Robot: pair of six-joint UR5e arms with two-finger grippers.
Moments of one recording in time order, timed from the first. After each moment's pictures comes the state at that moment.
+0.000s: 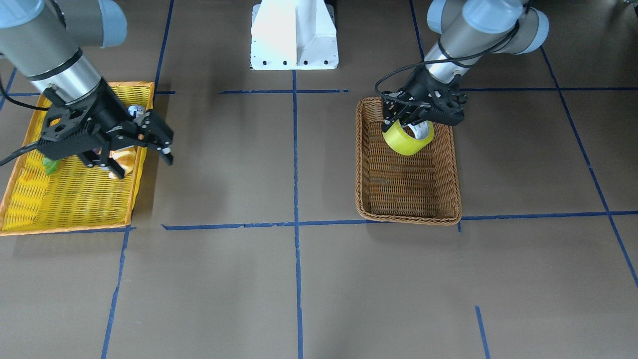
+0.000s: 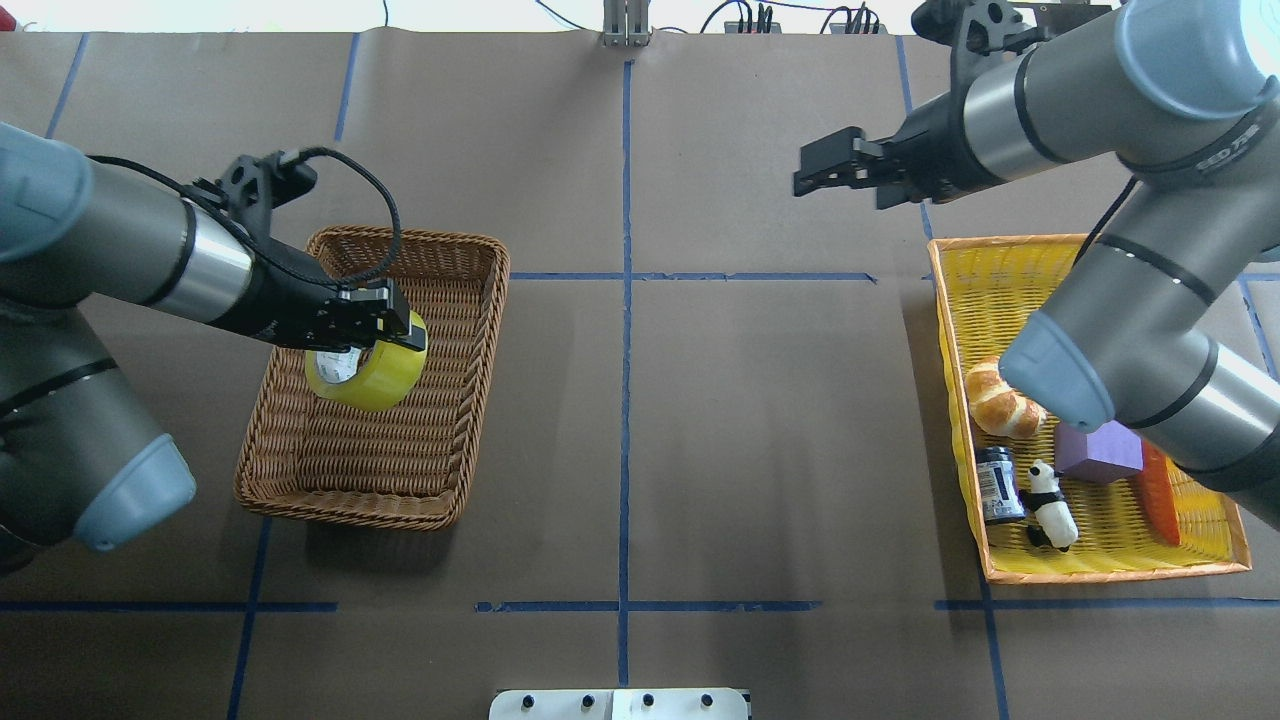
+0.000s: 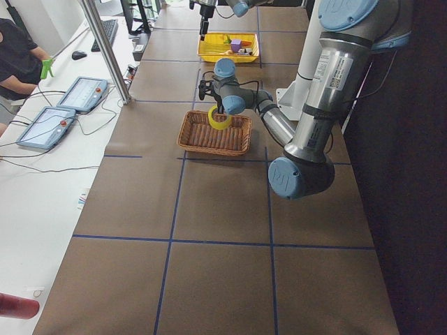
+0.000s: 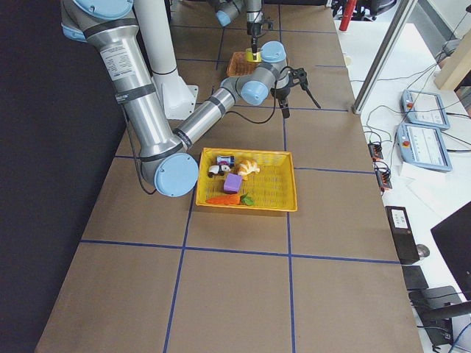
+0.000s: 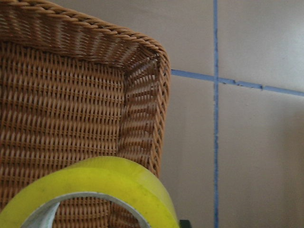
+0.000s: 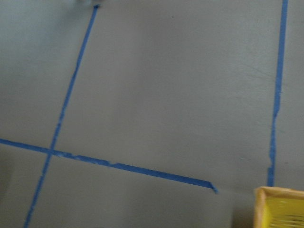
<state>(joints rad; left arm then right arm) -0.67 -1.90 -1.91 -1.90 -2.04 -1.16 0.94 -1.20 1.90 -1.38 2.08 0.79</state>
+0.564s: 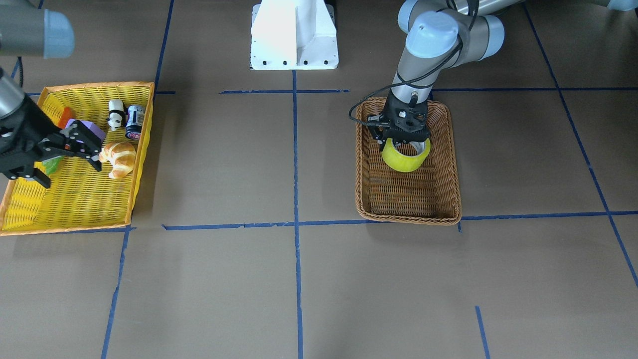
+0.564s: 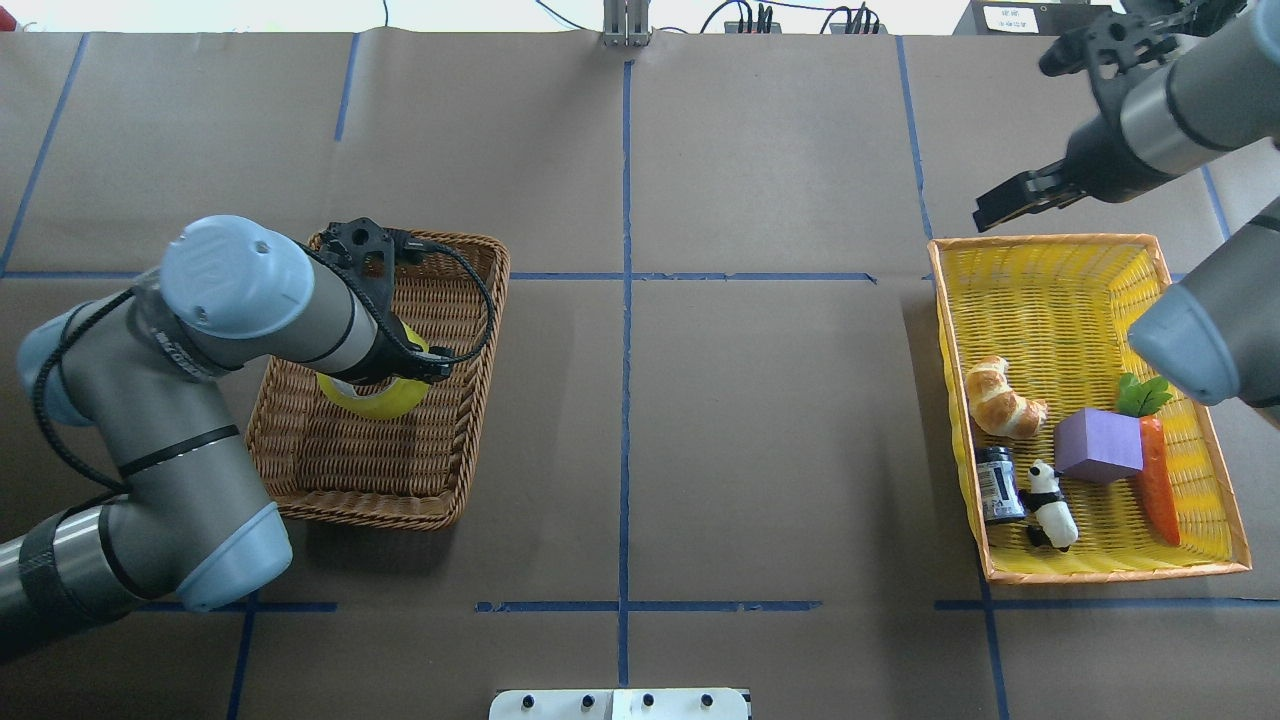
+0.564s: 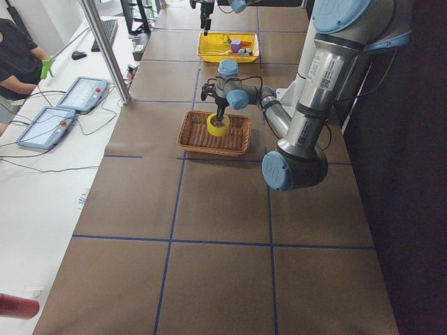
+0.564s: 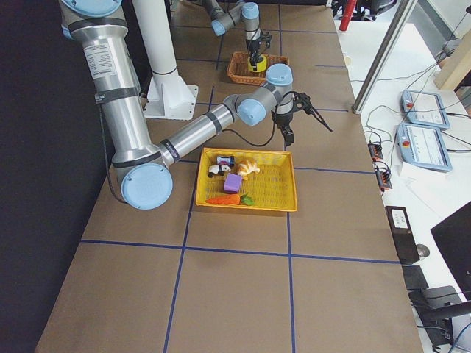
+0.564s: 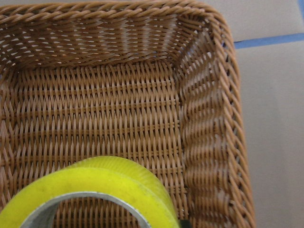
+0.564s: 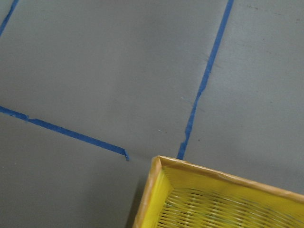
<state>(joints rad) -0.58 -1.98 -1.82 -1.74 -1.84 -1.00 1.08 -1.34 1.89 -1.42 2.18 0.49</state>
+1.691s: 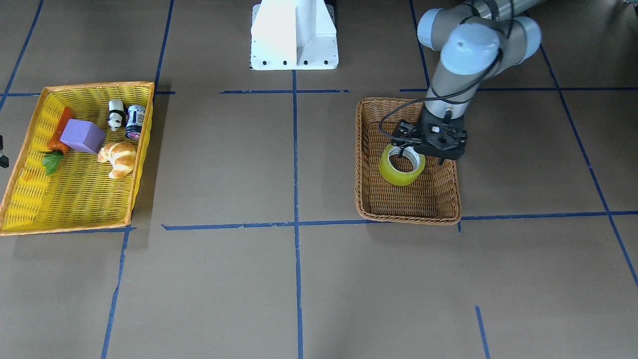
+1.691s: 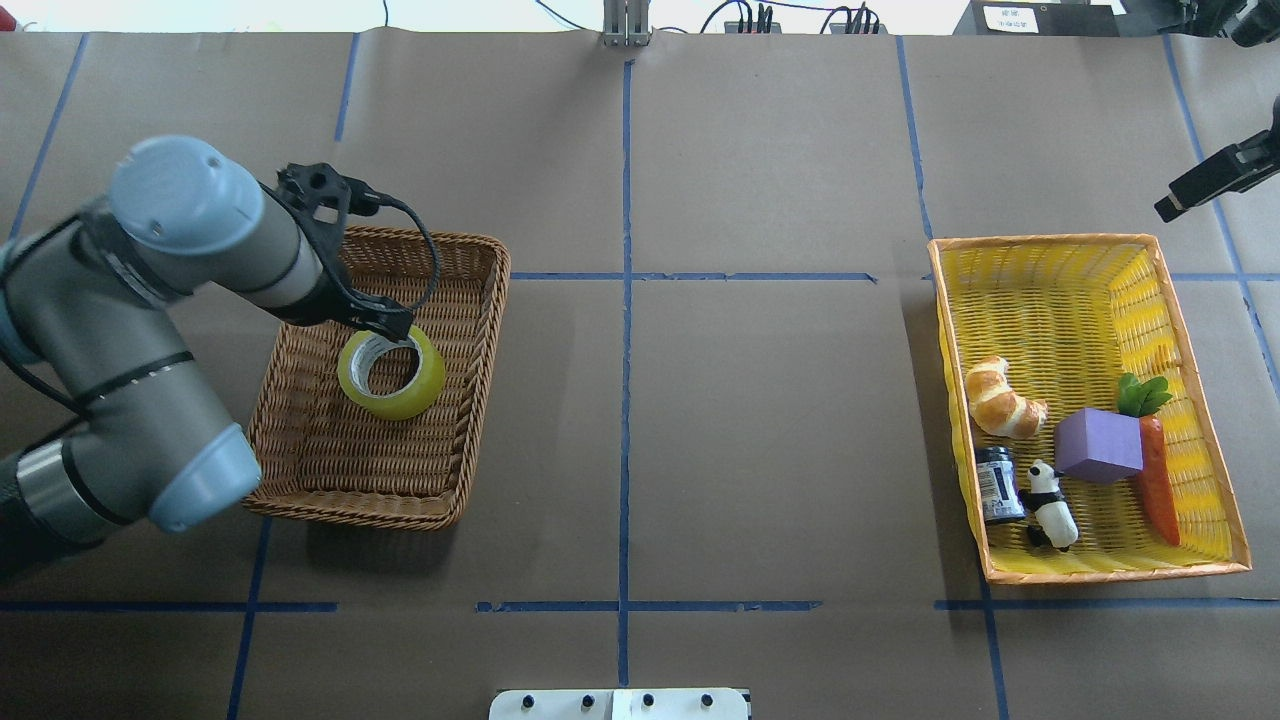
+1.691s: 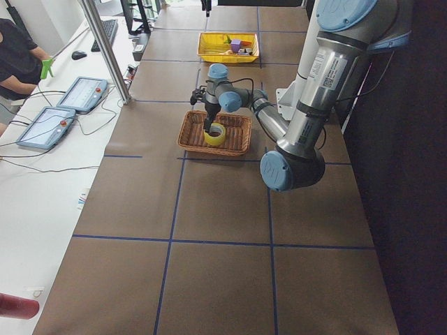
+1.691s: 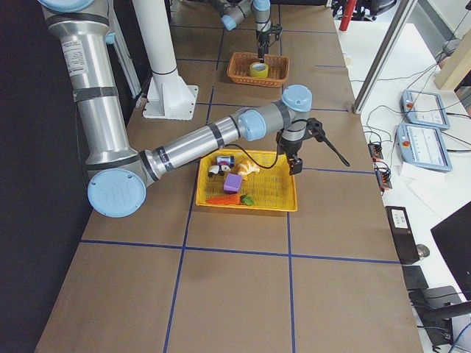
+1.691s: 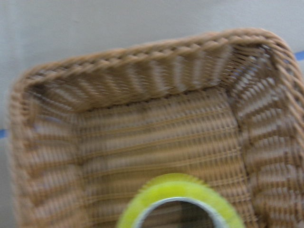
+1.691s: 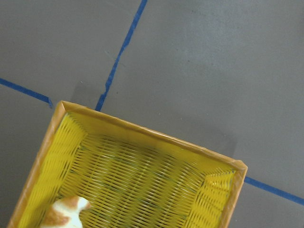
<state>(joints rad) -0.77 -1.95 -1.83 -1.65 -1.99 -0.76 1.30 -1.40 1.82 -1.63 2.32 0.05</state>
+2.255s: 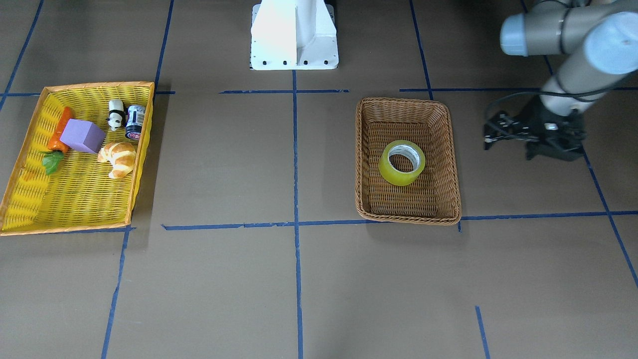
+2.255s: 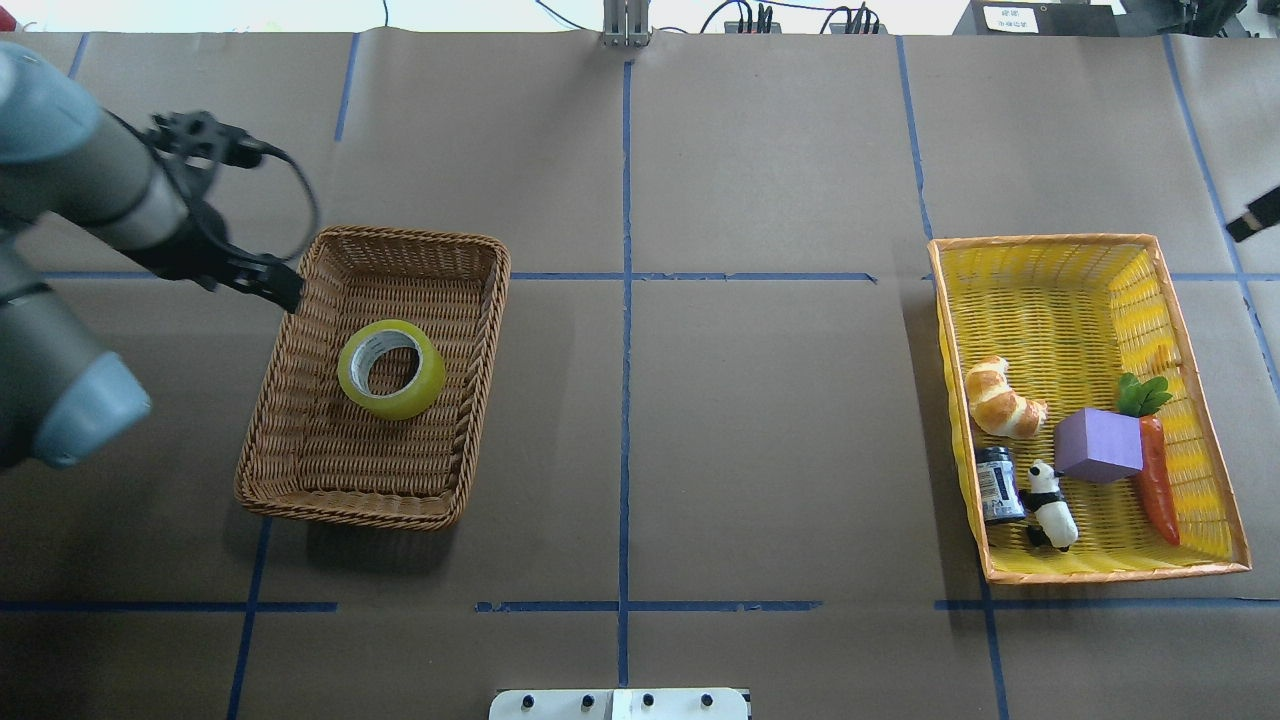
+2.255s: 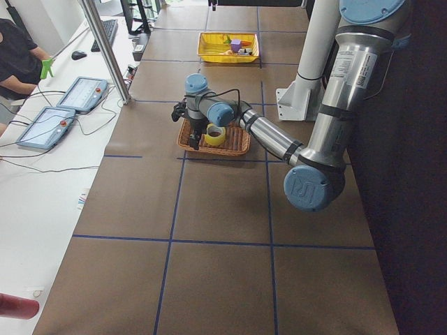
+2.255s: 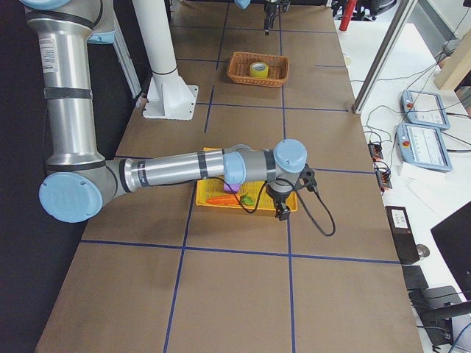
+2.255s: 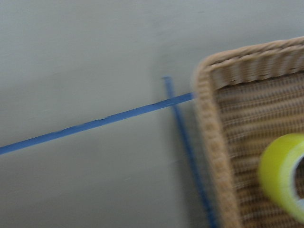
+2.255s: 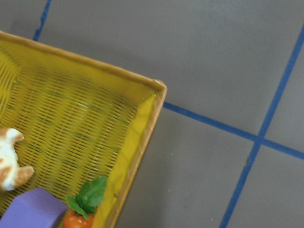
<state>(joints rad) -1.09 -1.72 -1.87 -1.64 -2.28 -0.41 1.50 -1.57 1.69 -1.62 2.47 -0.23</state>
